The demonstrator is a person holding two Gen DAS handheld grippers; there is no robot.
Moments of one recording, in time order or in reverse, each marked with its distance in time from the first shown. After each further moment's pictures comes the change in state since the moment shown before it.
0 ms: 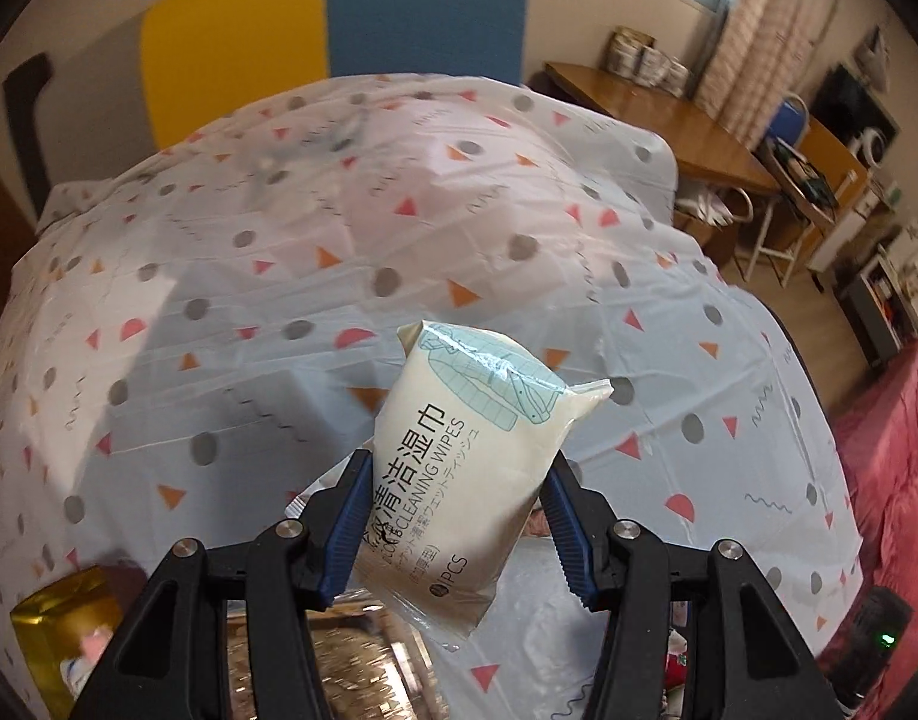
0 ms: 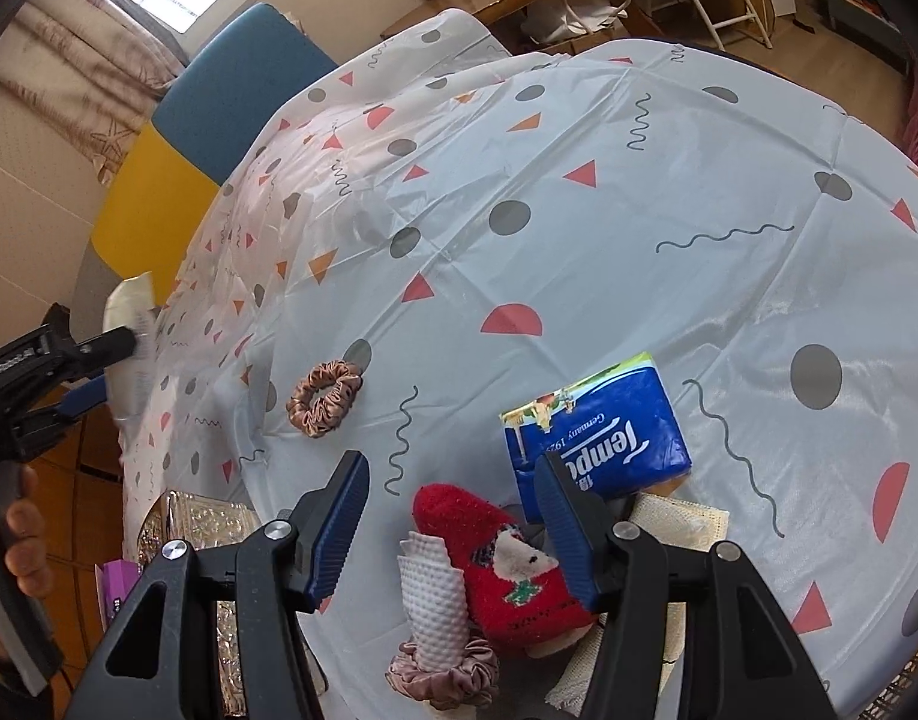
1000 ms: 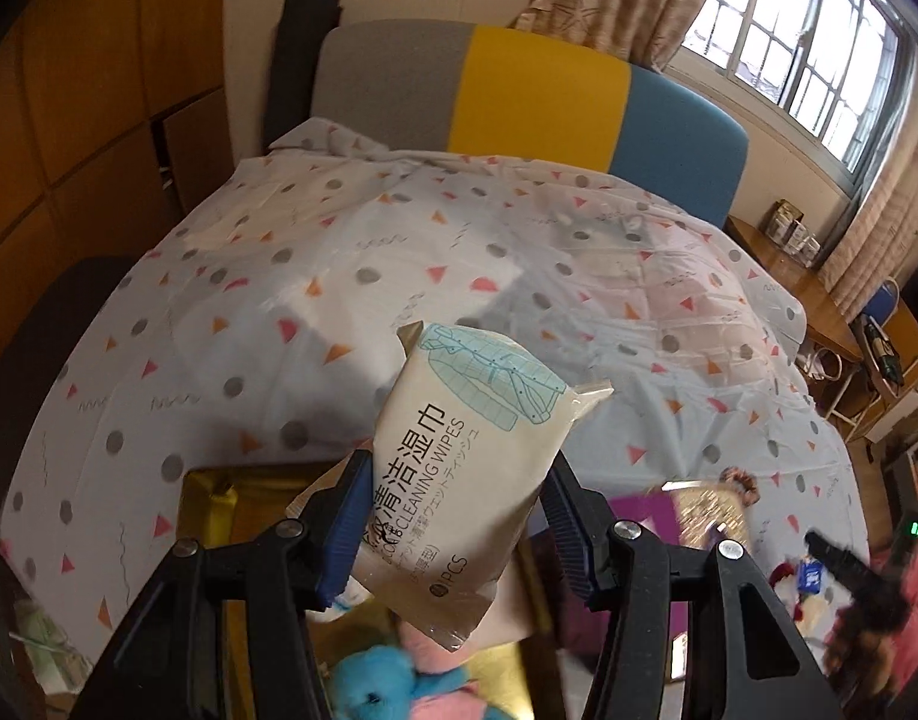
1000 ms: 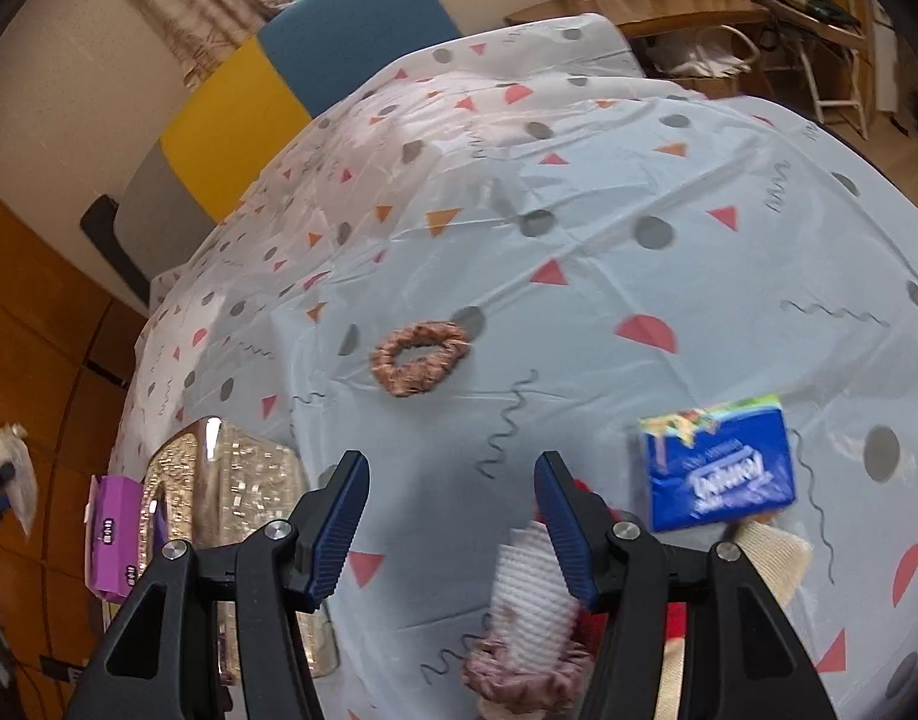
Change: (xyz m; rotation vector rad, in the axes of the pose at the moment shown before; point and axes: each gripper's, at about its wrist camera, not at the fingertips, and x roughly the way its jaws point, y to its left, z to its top) left arm -0.149 0.279 -0.166 -0.346 -0.211 0.152; right arm 0.017 0.076 -0.009 -0.286 0.040 0.065
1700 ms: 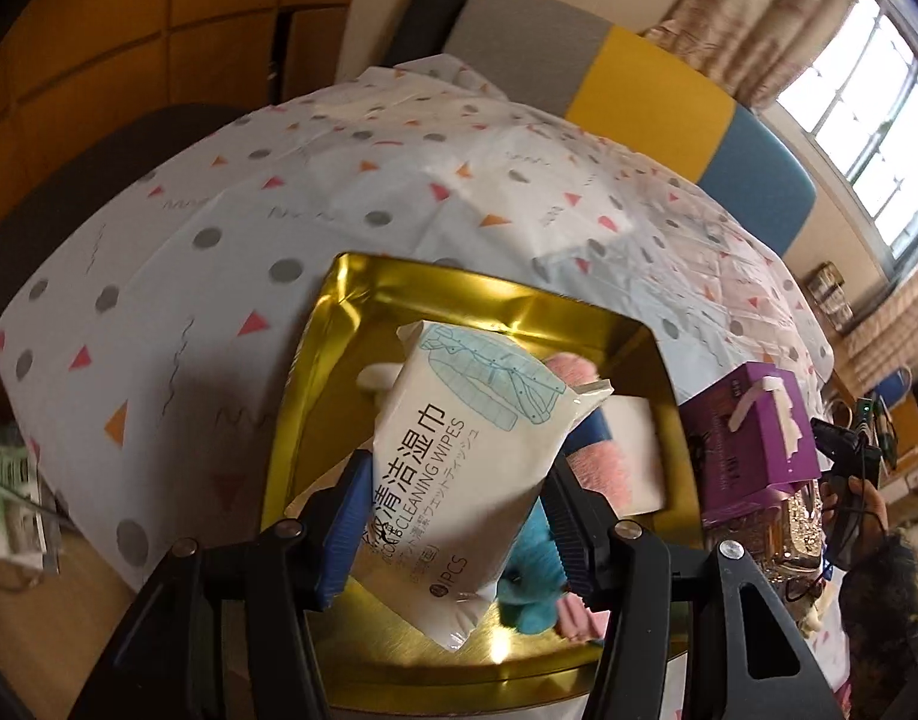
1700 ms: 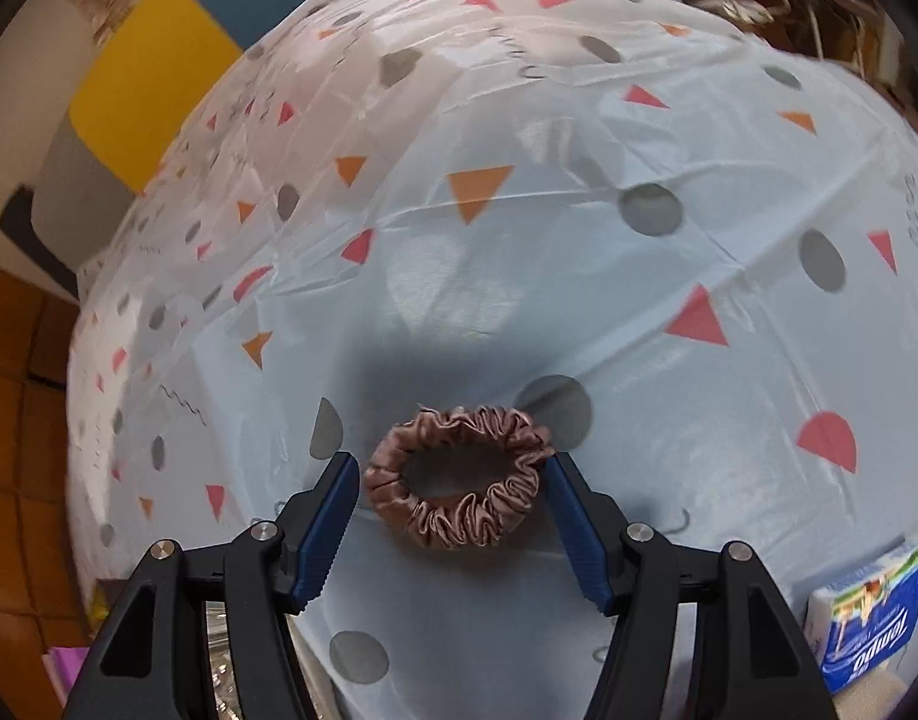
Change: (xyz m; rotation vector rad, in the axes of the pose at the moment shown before) left arm -0.010 0.119 -0.137 -0.261 0.034 0.005; right arm 0.141 0.035 0.070 0.039 0.182 -0.164
